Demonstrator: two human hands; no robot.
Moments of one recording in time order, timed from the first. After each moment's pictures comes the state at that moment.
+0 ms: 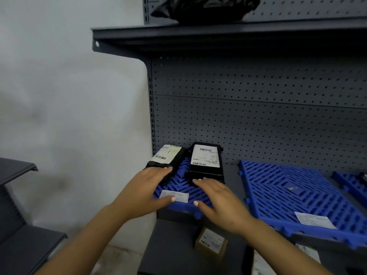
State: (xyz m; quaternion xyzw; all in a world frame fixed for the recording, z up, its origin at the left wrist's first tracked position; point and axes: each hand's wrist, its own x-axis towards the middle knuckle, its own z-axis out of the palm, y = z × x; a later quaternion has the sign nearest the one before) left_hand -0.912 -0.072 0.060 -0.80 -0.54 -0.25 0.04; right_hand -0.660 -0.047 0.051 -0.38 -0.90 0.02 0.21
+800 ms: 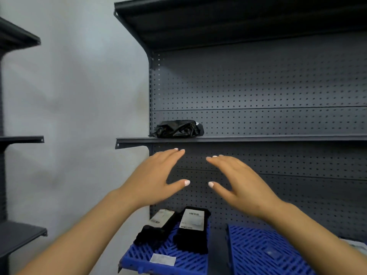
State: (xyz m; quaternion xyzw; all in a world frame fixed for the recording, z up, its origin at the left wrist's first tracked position) left_hand -0.802 -0.182 0.306 -0.78 -0.50 -0.28 0.24; right_hand -0.564 -0.149 0.295 -0.34 -0.86 -0.20 0.32
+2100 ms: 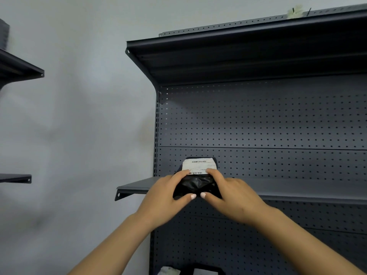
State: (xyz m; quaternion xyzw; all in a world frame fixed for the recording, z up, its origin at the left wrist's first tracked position) left_hand -0.856 -0.059 0.367 -0.75 -0.48 -0.43 0.13; right_hand -0.646 -0.055 0.394 -0.39 -0.84 -0.18 0.32
